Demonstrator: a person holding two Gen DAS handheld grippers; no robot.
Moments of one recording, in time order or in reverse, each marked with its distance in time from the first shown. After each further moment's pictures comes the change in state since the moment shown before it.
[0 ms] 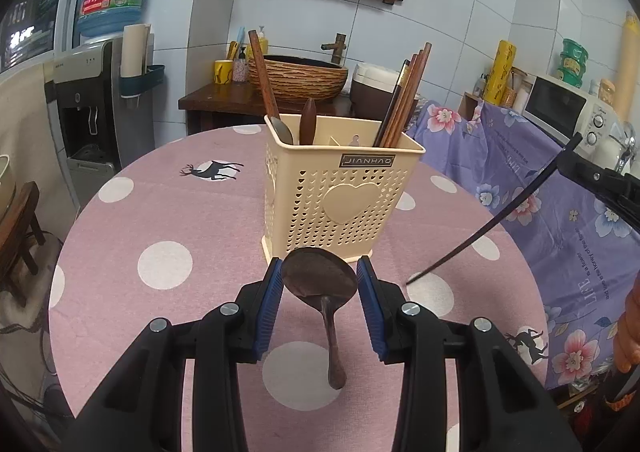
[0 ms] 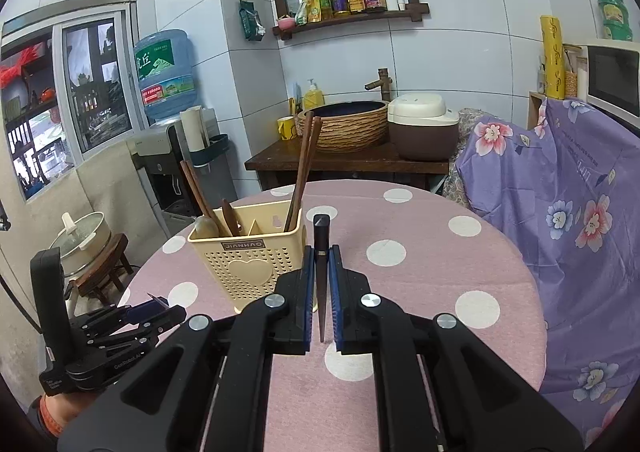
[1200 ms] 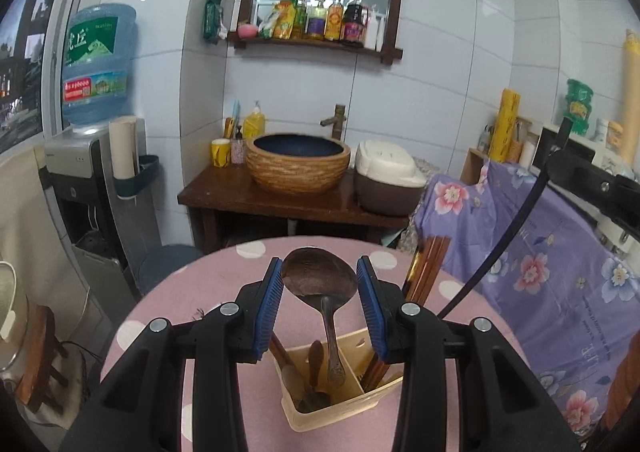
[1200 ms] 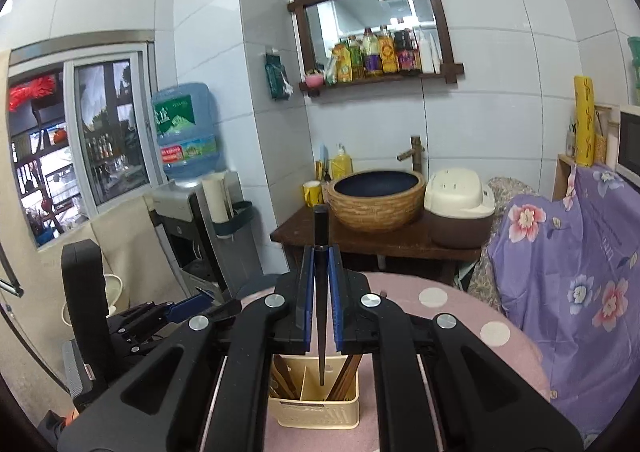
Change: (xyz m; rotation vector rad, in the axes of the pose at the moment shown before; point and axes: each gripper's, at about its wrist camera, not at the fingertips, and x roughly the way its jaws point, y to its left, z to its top) left arm 0.008 -0.009 0.166 0.066 -0.149 0.031; right arm 0.031 0.058 0.154 -0.032 -0.131 0.056
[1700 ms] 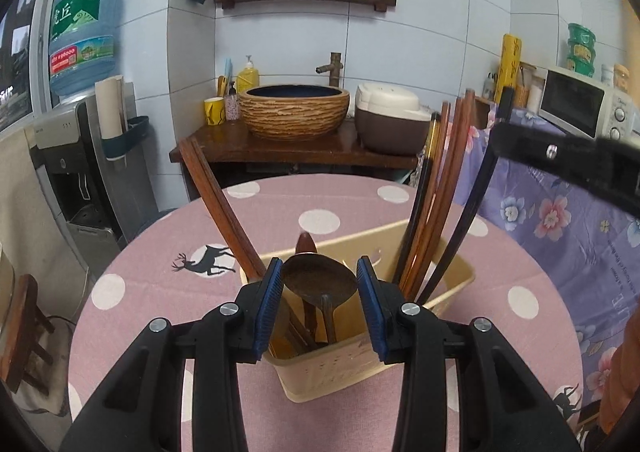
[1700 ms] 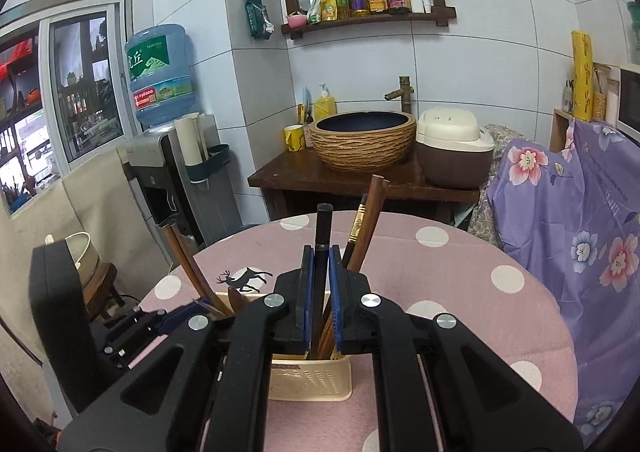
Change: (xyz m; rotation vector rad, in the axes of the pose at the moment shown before) left arm 0.045 -0.006 -0.080 0.060 0.099 0.021; right arm 0.064 -0.012 -0.088 0.009 0.127 -0.056
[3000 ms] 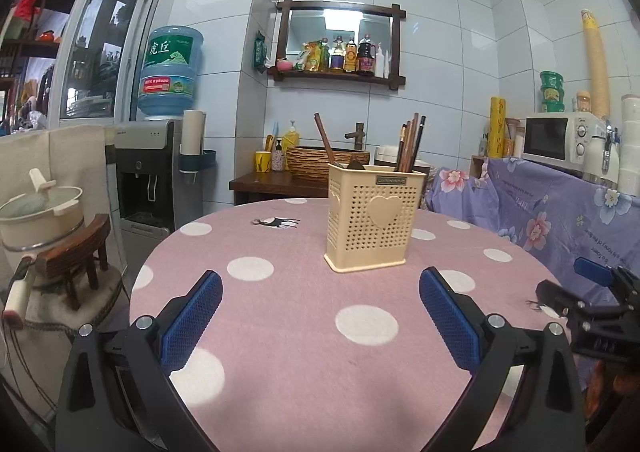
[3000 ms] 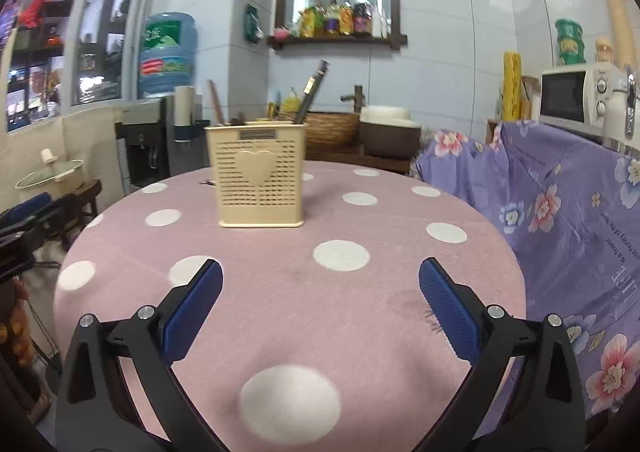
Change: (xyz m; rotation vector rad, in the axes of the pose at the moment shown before) left arm -0.182 0.013 -0.203 -0.056 -0.345 0.077; right arm -0.172 0.011 -0.259 -0.106 -0.147 -0.170
